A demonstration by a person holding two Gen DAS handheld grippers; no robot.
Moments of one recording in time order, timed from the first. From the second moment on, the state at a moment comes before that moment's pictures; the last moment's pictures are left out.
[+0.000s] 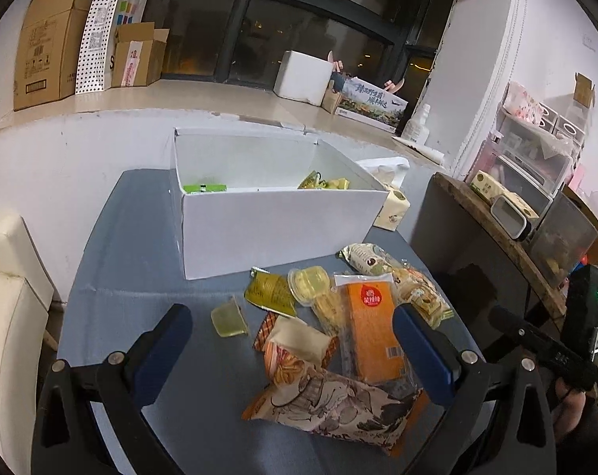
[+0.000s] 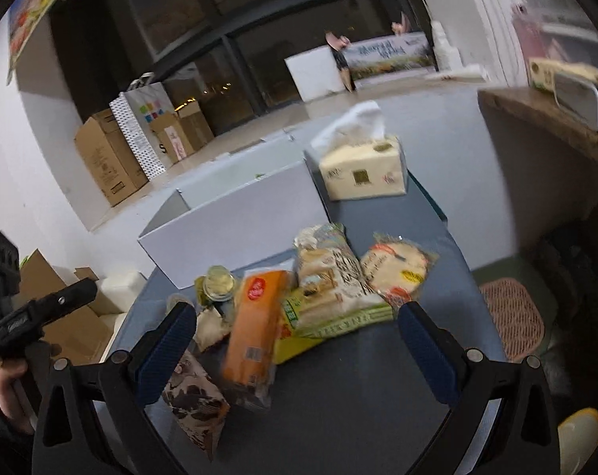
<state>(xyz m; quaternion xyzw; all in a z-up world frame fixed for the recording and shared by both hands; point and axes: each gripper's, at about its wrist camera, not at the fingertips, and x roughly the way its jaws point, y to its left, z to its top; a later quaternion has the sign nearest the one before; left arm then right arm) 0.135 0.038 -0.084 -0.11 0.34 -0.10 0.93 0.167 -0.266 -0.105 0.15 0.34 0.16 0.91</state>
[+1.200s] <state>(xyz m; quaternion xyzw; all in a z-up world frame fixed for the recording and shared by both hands) 0.178 -0.058 -0.124 -0.07 0.43 -0.14 0.89 0.231 -0.259 -0.106 0.07 0.38 0.16 0.91</state>
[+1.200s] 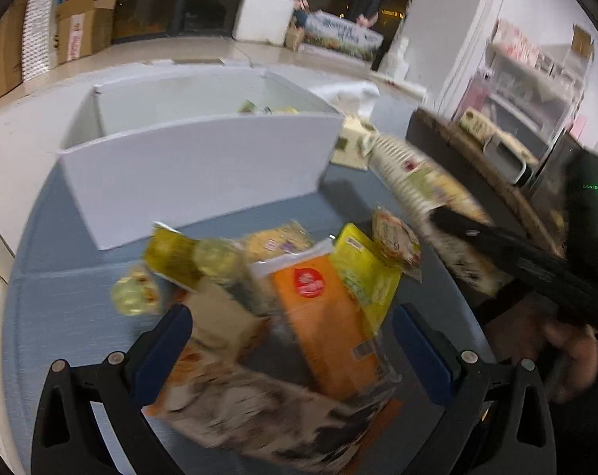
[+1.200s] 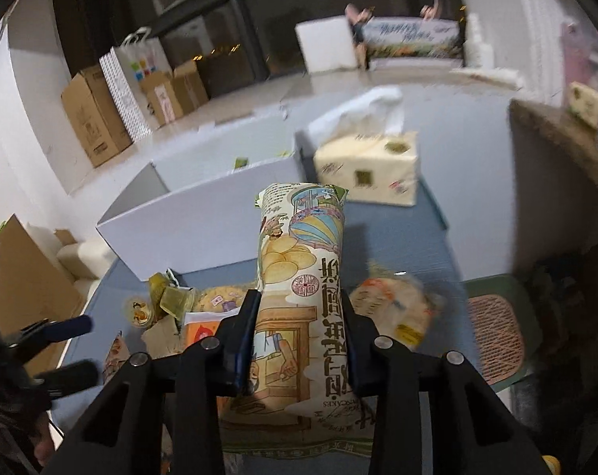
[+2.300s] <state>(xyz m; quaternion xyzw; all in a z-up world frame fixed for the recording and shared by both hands) 0.197 -0.073 -0.149 -0.06 0.46 -0.11 0.88 0.166 -0.287 -0.118 0.10 0.38 0.15 0.91</state>
